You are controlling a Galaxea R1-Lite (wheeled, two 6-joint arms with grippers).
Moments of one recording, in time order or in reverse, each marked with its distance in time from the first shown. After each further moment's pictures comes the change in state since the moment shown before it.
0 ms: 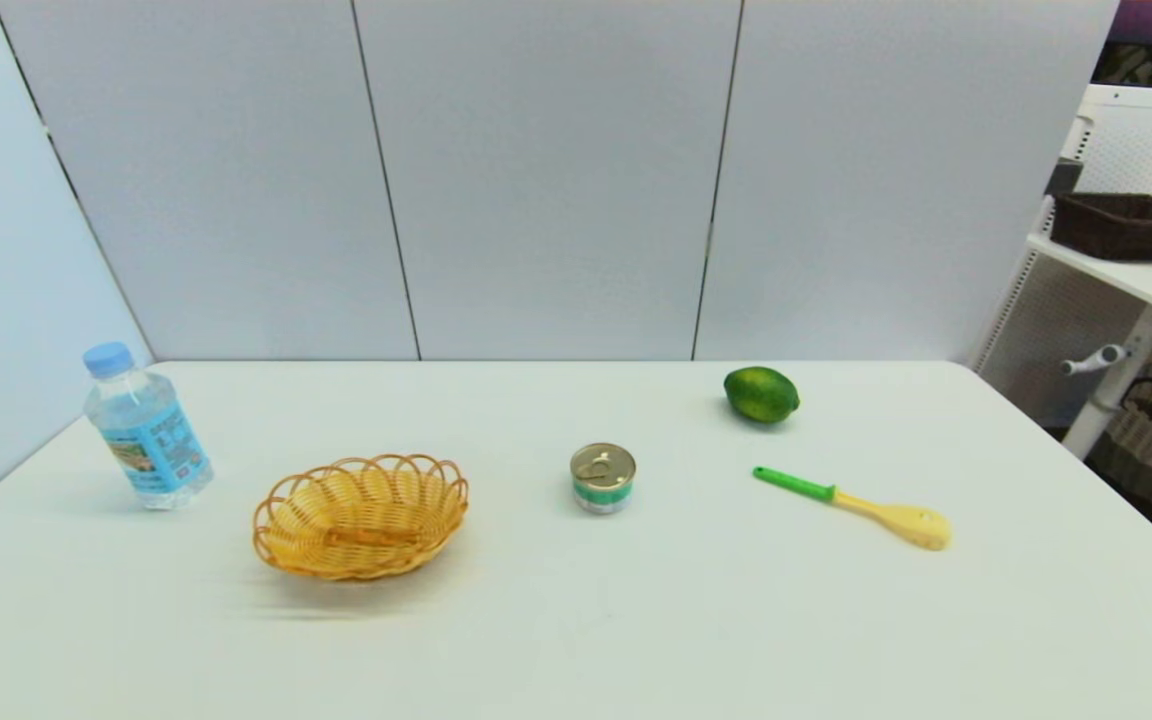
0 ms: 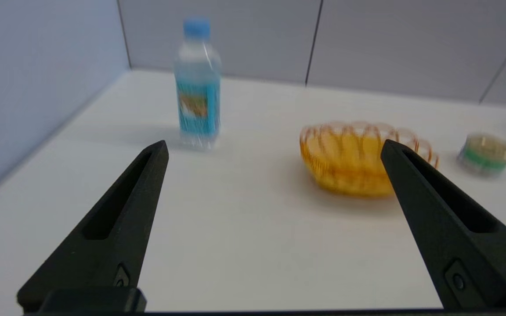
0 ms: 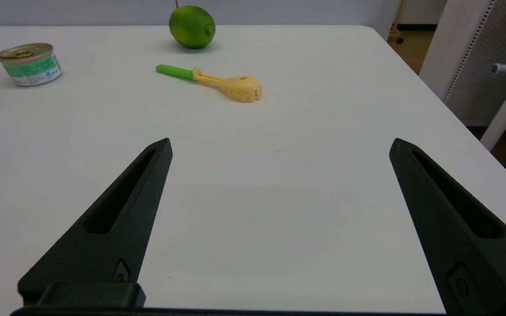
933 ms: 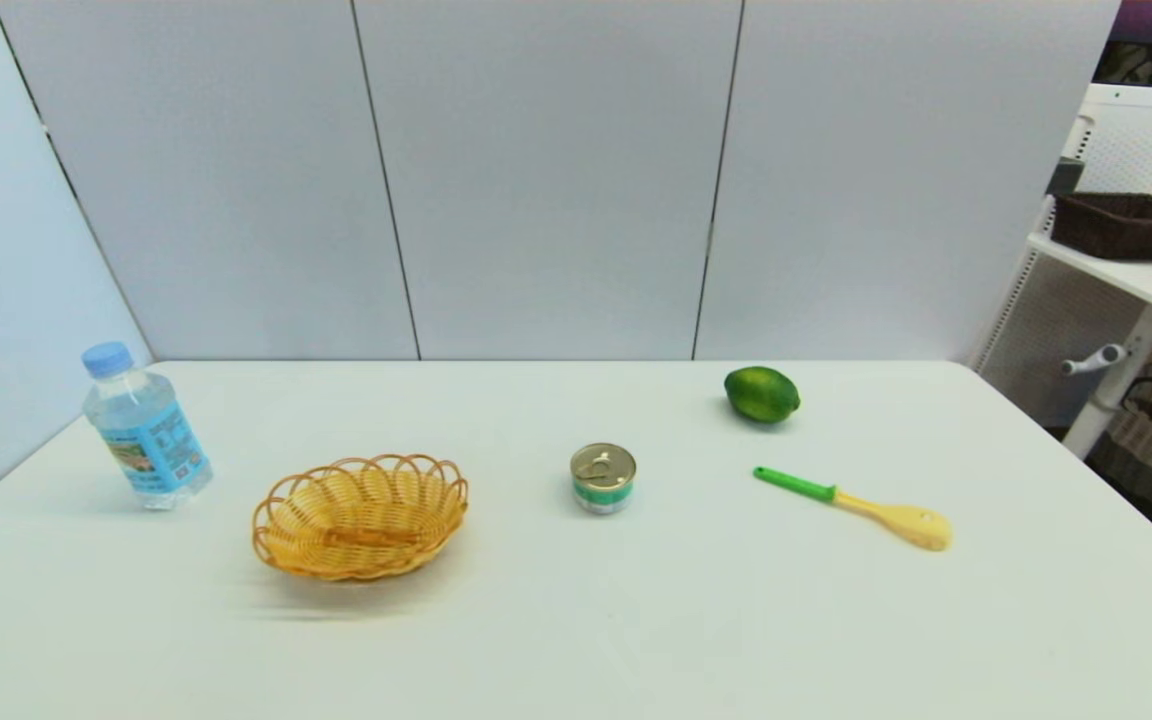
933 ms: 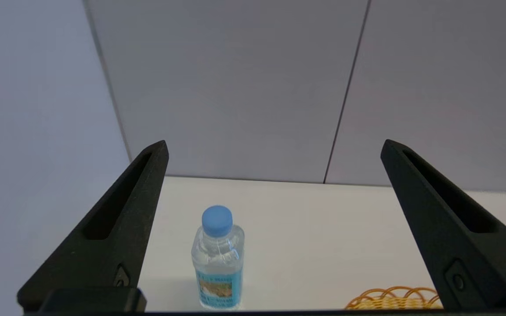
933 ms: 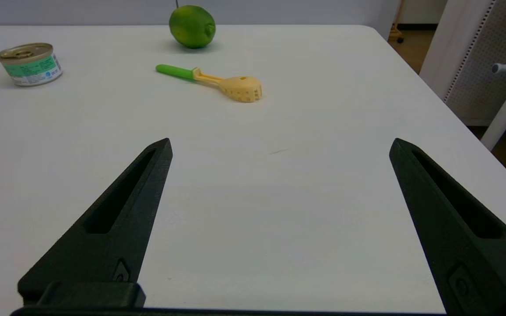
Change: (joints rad) left arm 0.377 0.864 -0.531 -0.338 -0.445 0.032; right arm -0.001 0.000 0.000 0.000 0.000 0.000
